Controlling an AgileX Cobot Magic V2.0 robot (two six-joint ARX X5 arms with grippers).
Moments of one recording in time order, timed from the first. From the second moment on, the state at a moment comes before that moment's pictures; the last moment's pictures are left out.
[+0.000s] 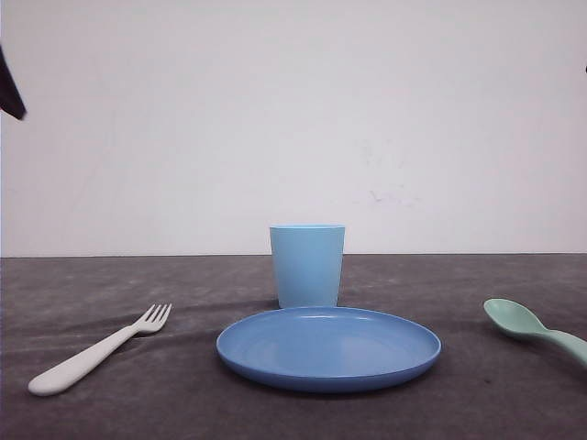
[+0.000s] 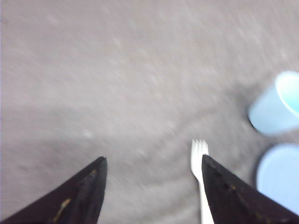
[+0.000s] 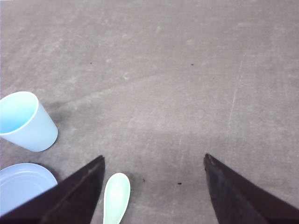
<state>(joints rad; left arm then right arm) -0.23 0.86 0.77 -0.56 0.08 -0.19 0.09 0.73 0.75 -0.54 -0.14 0.13</state>
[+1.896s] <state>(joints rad) -0.65 1.49 0.77 -0.37 -0.16 -0.48 0.09 0.73 0.75 -0.61 -0.14 0.13</state>
